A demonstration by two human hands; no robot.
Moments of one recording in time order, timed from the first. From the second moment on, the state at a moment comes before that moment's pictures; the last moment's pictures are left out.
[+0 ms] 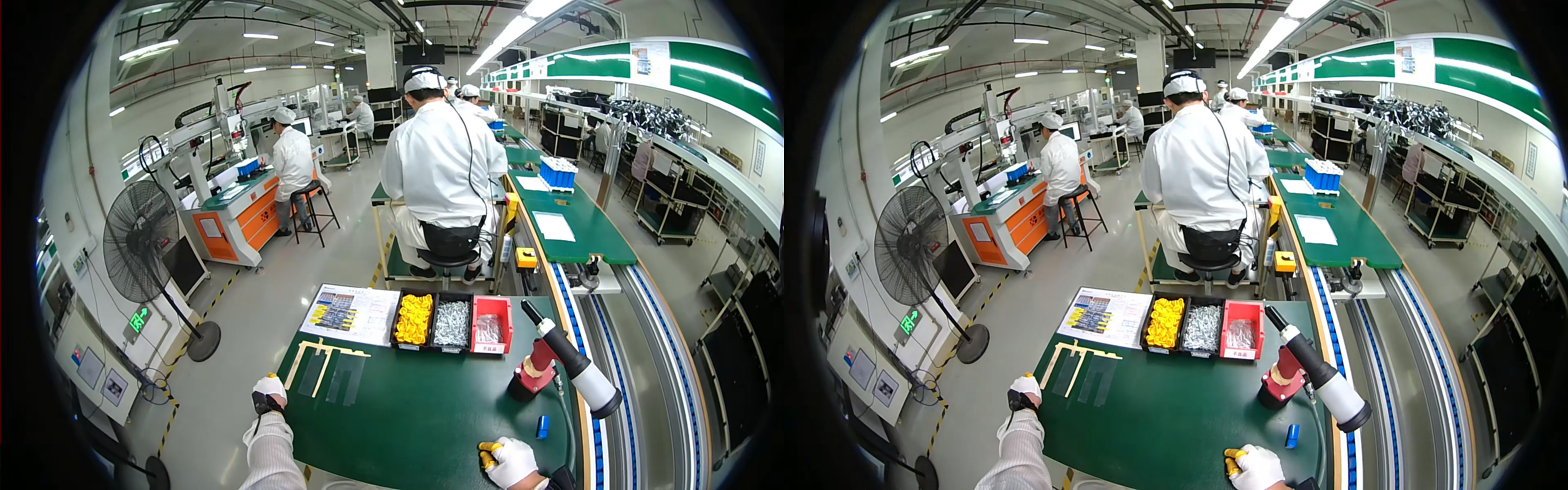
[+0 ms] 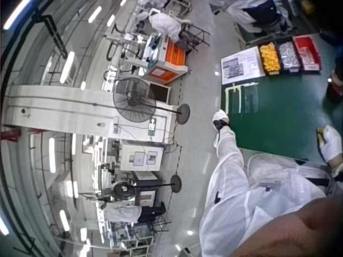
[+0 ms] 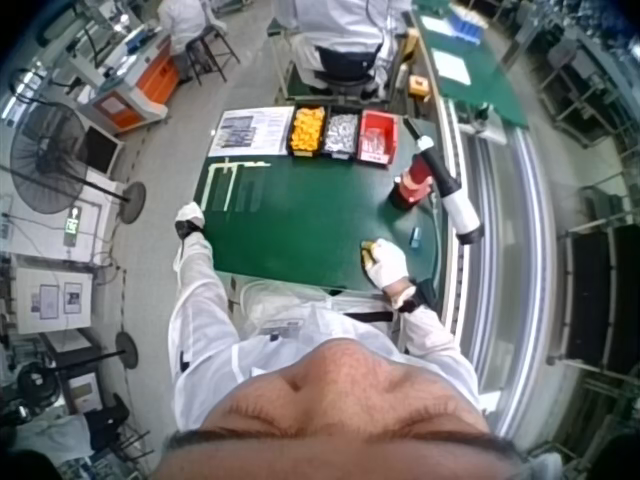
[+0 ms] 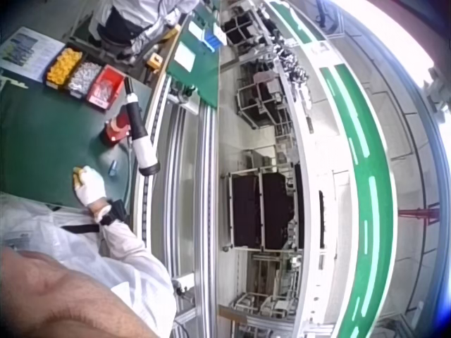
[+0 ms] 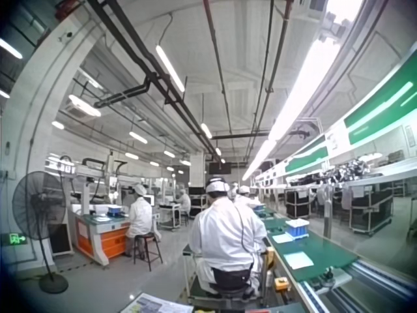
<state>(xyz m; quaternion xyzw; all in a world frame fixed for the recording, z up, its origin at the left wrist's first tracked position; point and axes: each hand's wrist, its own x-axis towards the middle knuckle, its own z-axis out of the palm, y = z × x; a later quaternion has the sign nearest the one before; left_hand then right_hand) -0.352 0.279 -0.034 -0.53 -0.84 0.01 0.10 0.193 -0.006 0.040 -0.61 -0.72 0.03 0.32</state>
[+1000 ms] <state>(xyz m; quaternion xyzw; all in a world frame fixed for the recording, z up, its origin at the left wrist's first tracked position) -0.354 0.279 -0.031 -0.54 -0.84 0.02 0.09 0.193 -0.004 0.031 -0.62 -0.72 0.03 0.30</state>
